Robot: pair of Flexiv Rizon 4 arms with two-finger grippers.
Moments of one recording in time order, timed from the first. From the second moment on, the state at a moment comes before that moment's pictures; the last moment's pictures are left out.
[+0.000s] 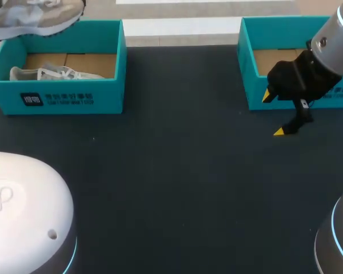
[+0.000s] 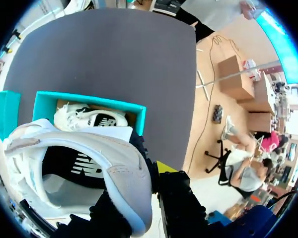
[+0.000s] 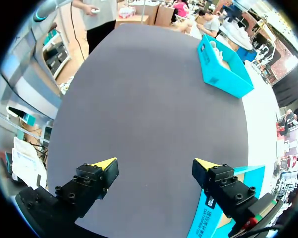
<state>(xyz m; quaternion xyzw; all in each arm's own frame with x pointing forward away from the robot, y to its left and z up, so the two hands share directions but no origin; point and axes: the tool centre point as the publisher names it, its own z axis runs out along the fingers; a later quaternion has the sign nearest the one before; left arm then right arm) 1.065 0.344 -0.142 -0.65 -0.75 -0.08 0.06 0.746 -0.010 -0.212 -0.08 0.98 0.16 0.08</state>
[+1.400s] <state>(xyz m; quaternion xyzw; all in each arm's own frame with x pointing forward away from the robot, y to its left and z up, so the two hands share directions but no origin) 1.155 0.318 -0.232 -0.70 -0.70 -0.13 0.03 0.746 -0.010 -0.212 -0.08 0.98 0.16 0.08</state>
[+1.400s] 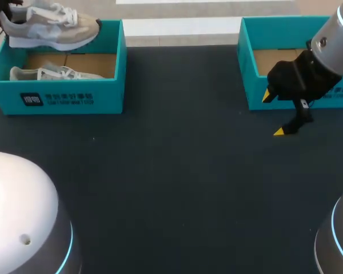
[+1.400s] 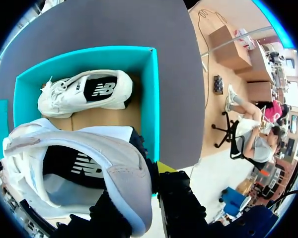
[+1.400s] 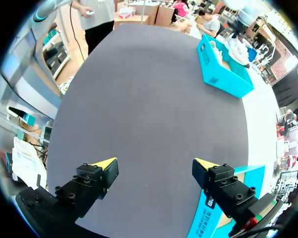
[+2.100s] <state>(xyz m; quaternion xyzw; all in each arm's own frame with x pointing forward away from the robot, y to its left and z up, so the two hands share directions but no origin) 1.173 0.307 -0.307 -0.69 -0.71 -0.10 0.04 0.746 -0.010 -0.212 -0.08 0.98 0.16 0.08</state>
